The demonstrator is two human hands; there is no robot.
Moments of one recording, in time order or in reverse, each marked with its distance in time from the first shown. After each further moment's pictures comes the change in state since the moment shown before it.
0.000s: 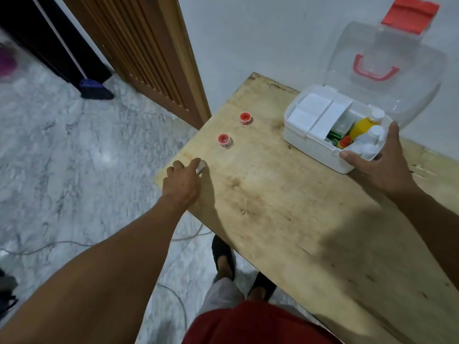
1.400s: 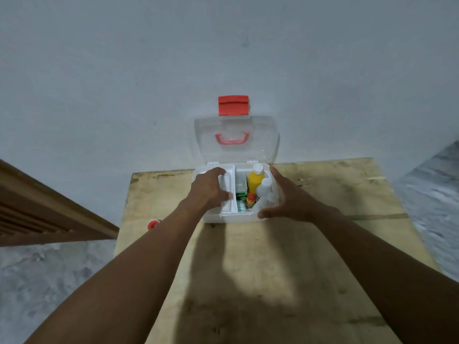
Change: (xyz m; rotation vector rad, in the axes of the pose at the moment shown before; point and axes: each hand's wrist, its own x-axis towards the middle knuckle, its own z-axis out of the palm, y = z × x) left_hand 0.114 0.277 -0.072 -0.288 -0.443 0.699; right_hand 0.004 -0.034 -0.013 -0.103 -0.023 0.147
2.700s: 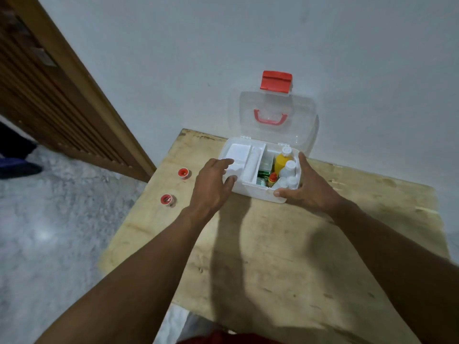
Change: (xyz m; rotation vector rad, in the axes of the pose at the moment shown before) left_hand -0.100 -0.023 0.054 -0.031 0.613 0.058; right_hand 0.008 0.026 -0.009 -0.010 -0.120 -0.115
